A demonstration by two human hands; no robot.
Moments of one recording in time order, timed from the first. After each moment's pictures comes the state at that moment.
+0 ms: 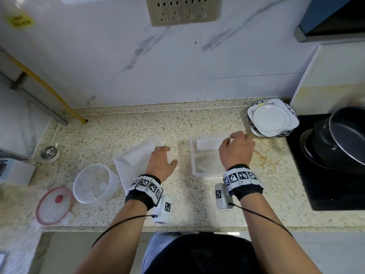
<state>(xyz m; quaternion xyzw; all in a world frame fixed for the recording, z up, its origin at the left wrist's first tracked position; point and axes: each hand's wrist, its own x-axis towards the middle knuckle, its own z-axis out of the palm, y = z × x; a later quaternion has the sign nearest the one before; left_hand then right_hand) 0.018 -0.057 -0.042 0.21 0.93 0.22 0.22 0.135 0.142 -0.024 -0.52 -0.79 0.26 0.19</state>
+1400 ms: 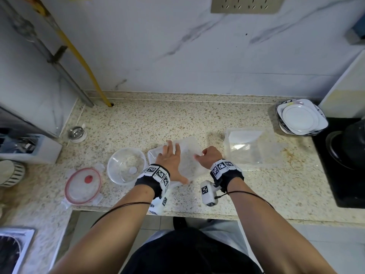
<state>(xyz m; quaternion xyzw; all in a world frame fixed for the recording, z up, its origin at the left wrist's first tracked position) -0.028 -0.176 -0.052 0.34 0.88 -0.05 0.33 0.040 -0.016 -0.086 -0.44 -0.79 0.40 -0.15</state>
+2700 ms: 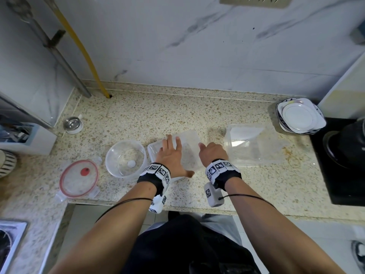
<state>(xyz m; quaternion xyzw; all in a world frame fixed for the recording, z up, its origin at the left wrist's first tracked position) -0.021 -0.180 -0.082 0.34 0.91 0.00 0.24 0.044 -0.034 -0.094 -0.39 -0.90 0.08 -0.16</state>
